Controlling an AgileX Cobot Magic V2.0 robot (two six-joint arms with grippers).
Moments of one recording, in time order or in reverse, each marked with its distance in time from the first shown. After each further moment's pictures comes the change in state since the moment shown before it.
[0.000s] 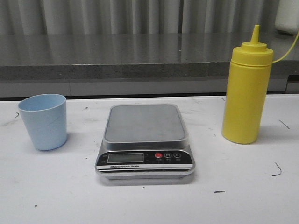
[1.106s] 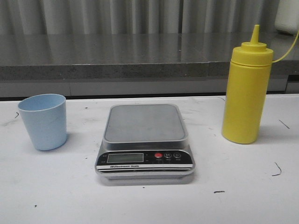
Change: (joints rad) left arm -0.077 0.387 -0.101 0.018 0.070 0.045; right arm 0.000 0.126 0.000 -0.001 0.000 -0.035
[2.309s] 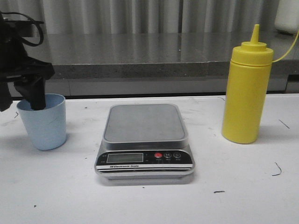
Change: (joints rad) left arm -0.115 1.050 -0.517 0.001 0.094 0.015; right arm 0.000 0.000 0.000 0.000 0.000 -0.002
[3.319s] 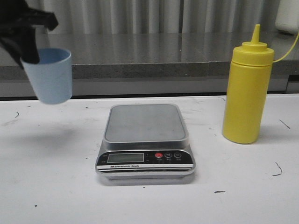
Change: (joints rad) left arm -0.065 -0.130 -0.151 -0.006 0.102 0.000; right arm 0.000 0.000 0.000 0.000 0.000 0.000
